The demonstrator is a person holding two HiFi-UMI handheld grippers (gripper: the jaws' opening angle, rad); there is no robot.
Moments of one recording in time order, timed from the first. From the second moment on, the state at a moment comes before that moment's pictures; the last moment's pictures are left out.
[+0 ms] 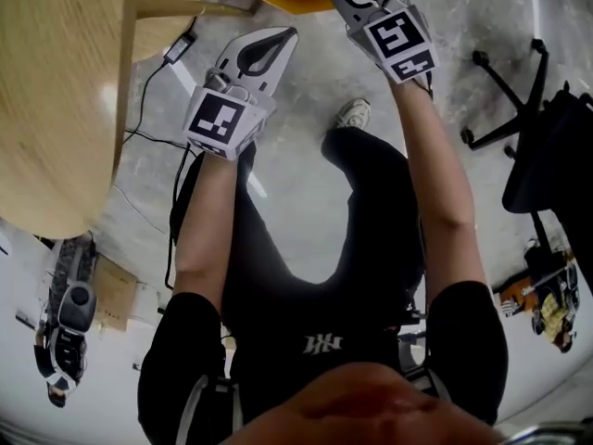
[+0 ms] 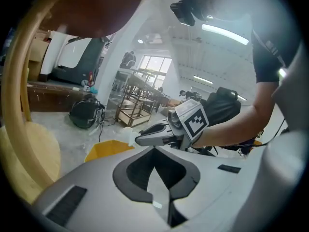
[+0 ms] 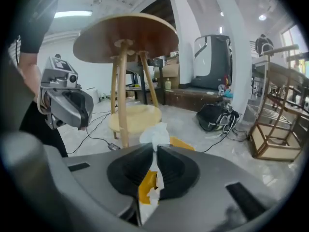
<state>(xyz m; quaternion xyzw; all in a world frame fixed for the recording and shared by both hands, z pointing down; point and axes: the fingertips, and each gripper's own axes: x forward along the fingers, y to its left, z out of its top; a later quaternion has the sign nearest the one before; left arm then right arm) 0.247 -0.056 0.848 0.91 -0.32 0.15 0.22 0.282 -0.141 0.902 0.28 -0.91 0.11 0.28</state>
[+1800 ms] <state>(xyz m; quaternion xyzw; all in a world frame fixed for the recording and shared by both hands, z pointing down) 0.060 0.070 0.297 0.89 -0.43 0.06 0.16 0.108 0.071 0.276 0.08 -0.99 0.06 0.10</state>
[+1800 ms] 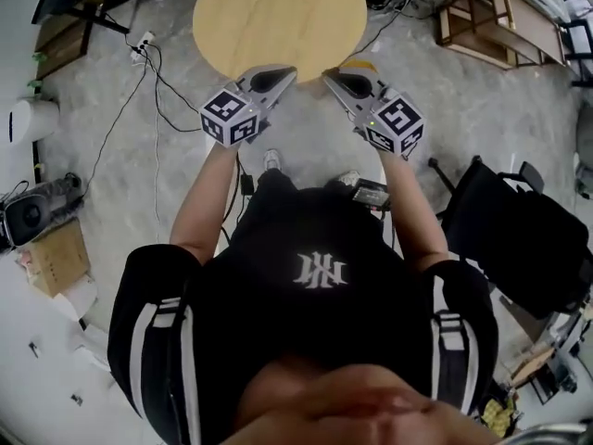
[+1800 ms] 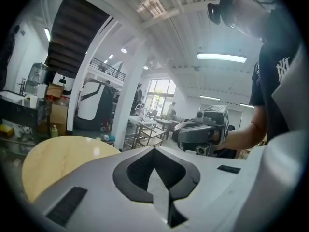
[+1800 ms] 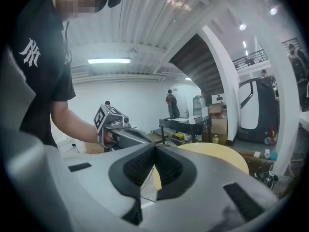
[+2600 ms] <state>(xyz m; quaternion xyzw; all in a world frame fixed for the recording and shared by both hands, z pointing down) -0.099 0.156 0.267 0.91 -0.37 0.04 0.16 -0.018 0.118 0.246 0.06 -0.99 0.13 0.06</state>
